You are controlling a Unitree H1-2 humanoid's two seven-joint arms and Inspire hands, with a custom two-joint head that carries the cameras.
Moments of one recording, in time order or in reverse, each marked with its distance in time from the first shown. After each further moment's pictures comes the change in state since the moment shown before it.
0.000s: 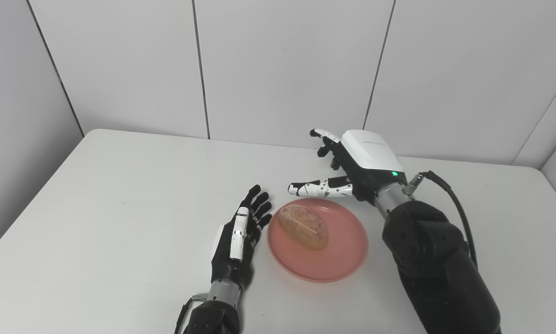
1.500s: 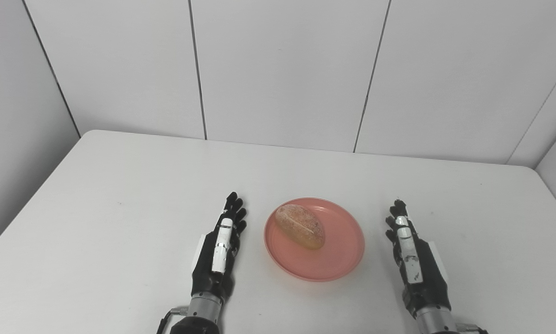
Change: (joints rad) left arm 0.083 0.055 0.006 -0.063 0.027 -0.078 -0.013; right arm 0.527 0.251 -0.339 0.047 1.023 -0.246 -0.485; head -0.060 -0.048
